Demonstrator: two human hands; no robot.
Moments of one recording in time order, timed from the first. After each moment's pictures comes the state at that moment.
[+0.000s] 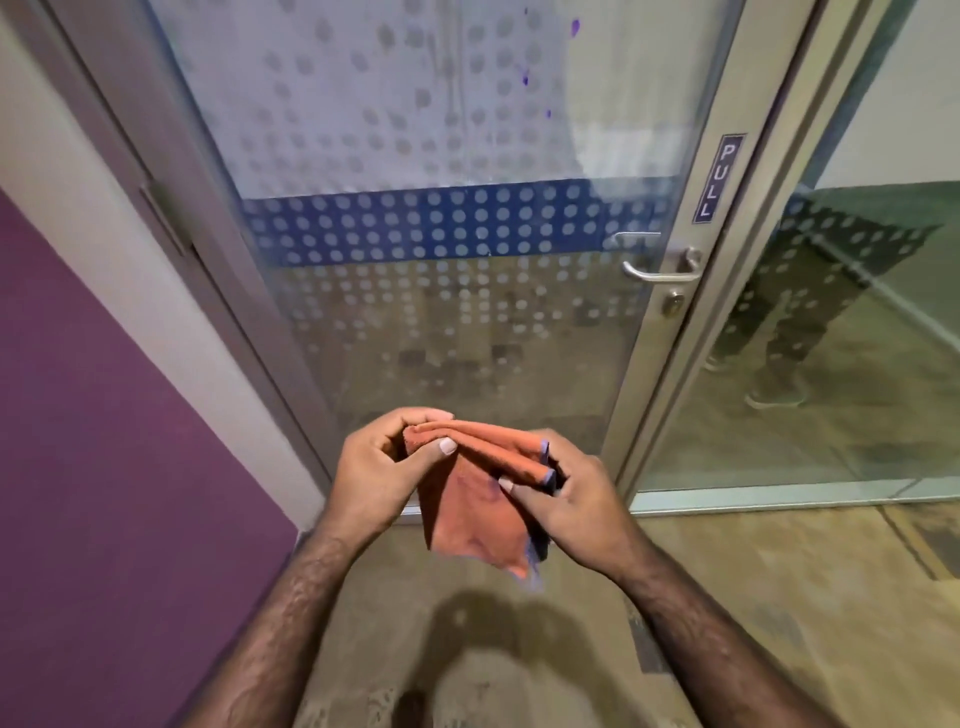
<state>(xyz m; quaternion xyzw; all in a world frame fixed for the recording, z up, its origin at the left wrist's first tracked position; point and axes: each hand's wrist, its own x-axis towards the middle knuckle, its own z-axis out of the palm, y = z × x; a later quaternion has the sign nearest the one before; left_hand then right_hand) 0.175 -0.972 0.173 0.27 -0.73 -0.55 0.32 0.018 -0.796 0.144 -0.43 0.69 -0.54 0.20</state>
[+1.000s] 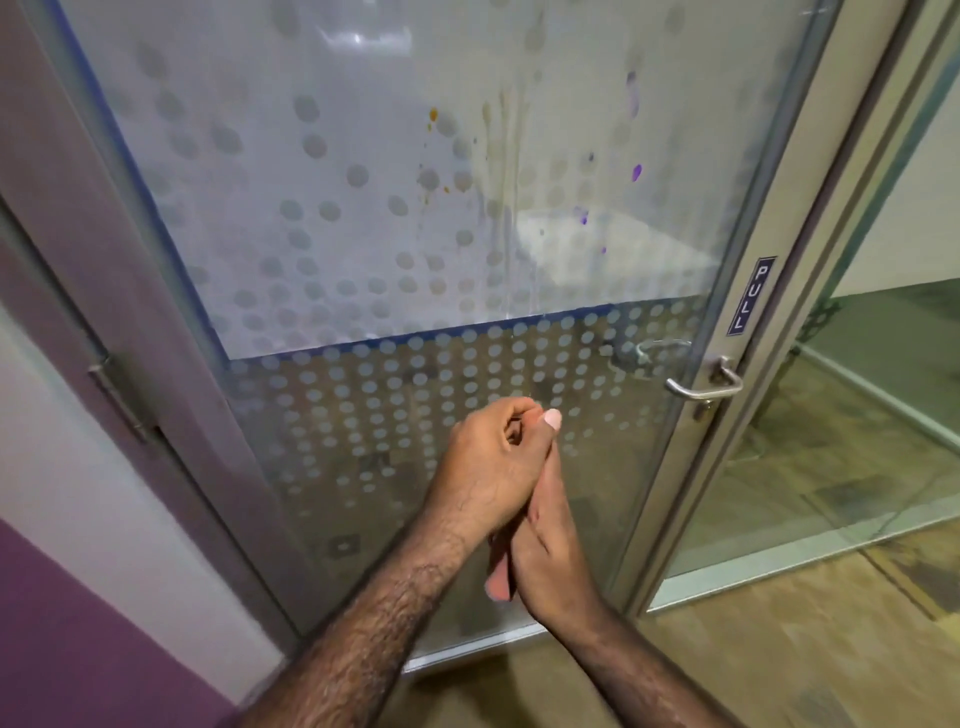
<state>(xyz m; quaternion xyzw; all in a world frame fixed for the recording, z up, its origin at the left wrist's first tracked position) 0.045 -1.142 0.272 0.19 -0.82 -0.49 0.24 0.012 -1.052 0.172 -0.35 0.68 -0.65 0.04</state>
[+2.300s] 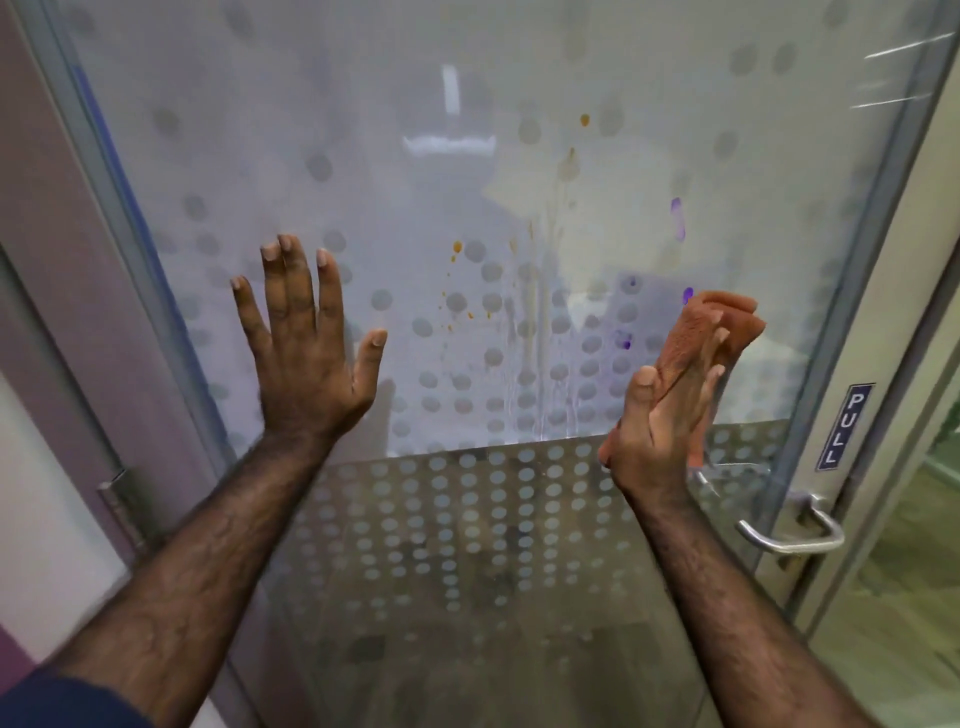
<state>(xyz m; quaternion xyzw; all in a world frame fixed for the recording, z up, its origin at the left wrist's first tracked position) -0.013 -1.385 0.370 0.24 -0.79 0.22 0.52 -0.220 -1.129 0.294 -0.26 0.68 -0.61 -0.31</state>
